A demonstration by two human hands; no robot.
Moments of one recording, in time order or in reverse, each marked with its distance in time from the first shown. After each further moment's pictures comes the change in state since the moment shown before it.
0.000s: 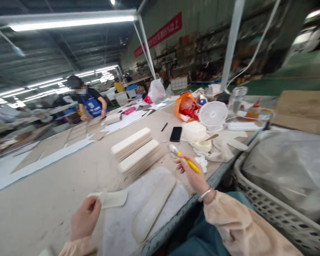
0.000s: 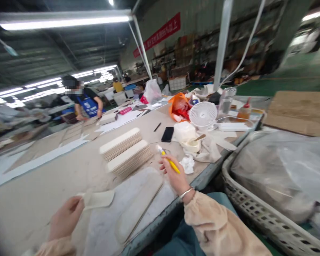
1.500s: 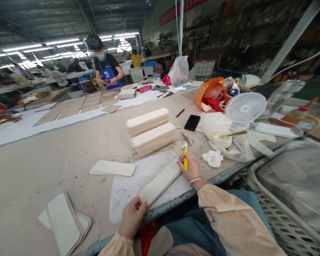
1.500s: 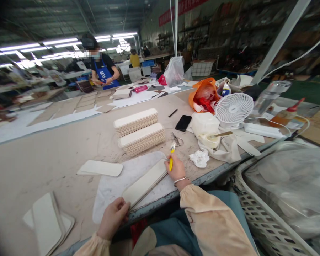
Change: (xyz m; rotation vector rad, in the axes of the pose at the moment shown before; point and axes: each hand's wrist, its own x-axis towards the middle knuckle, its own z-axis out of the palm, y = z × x) left_hand -0.147 -0.019 0.077 -0.078 -0.581 -0.350; right_hand -0.006 0.092 0.008 -0.795 -0.245 -0.087
